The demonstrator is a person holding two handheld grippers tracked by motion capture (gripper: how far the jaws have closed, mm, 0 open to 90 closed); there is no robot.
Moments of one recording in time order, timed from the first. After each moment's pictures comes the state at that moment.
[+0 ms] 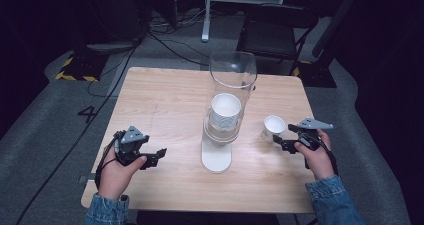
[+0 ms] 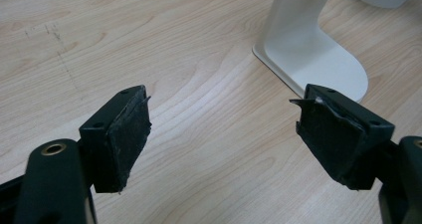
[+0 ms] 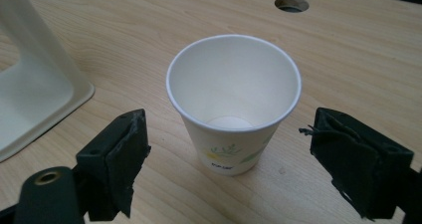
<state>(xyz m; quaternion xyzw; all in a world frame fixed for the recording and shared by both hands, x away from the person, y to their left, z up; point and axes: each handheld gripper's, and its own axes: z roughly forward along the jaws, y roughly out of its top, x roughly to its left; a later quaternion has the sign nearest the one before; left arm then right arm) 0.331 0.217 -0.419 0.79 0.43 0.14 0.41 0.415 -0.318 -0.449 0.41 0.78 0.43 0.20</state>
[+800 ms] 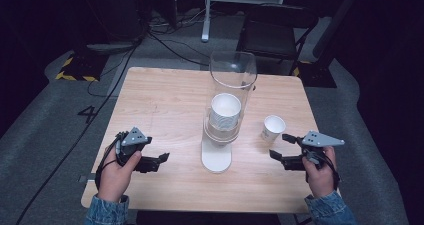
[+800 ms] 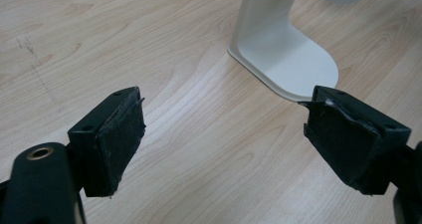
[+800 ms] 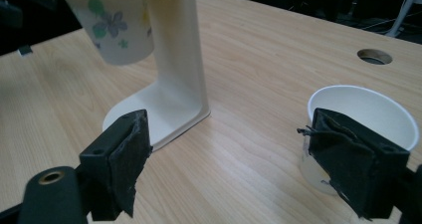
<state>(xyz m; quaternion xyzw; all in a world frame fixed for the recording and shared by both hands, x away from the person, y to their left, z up) 0.325 0.212 -0.411 0.82 0.39 0.13 0.41 0.349 -0.293 -0.416 0.31 0.79 0.50 0.16</state>
